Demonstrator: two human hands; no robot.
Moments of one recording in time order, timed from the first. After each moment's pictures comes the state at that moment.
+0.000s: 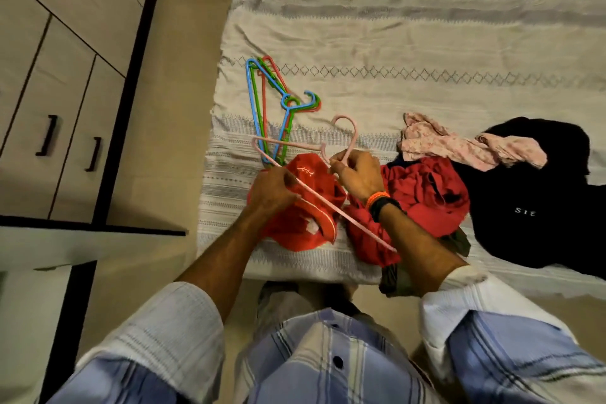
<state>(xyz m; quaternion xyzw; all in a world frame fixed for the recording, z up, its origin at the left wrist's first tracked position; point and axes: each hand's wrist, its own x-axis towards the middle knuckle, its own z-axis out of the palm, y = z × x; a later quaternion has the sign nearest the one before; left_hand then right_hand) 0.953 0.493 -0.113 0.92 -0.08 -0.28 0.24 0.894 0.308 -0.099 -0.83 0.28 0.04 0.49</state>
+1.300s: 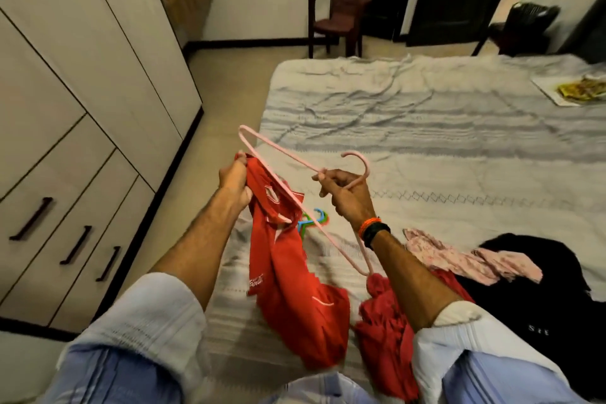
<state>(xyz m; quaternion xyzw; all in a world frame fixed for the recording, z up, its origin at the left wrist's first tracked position) 1.135 0.494 0.051 0.57 0.23 -0.09 0.78 0.994 0.316 0.052 -0.70 0.17 -0.13 0.68</state>
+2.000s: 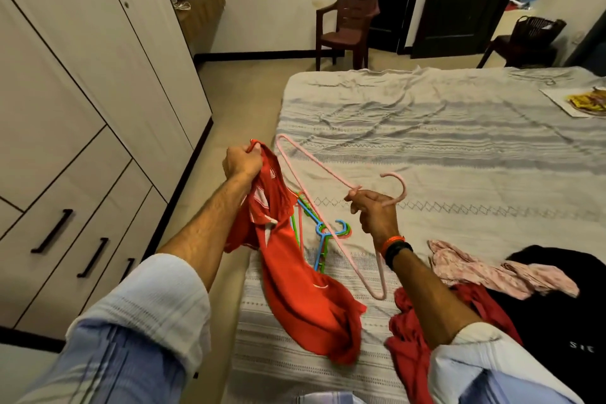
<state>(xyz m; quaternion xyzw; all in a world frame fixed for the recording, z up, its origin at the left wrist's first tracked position) 1.189 0.551 0.090 0.86 0.10 0.01 0.49 1.017 0.353 0.031 -0.65 0.25 -0.16 0.70</state>
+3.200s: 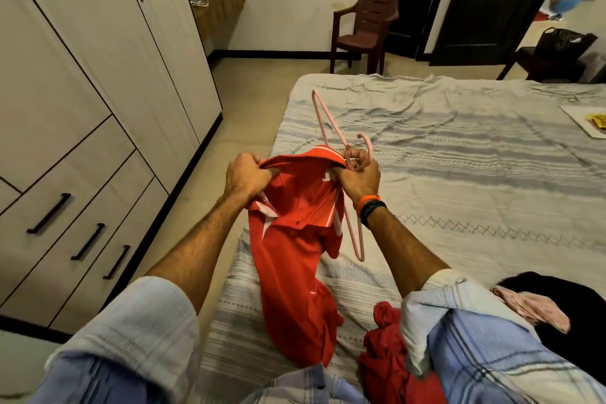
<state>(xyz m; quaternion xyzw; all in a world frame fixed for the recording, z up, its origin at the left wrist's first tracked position) 1.152 0.501 0.087 0.93 0.01 0.00 0.37 1.093 0.294 0.063 -0.73 0.26 -0.21 0.60</state>
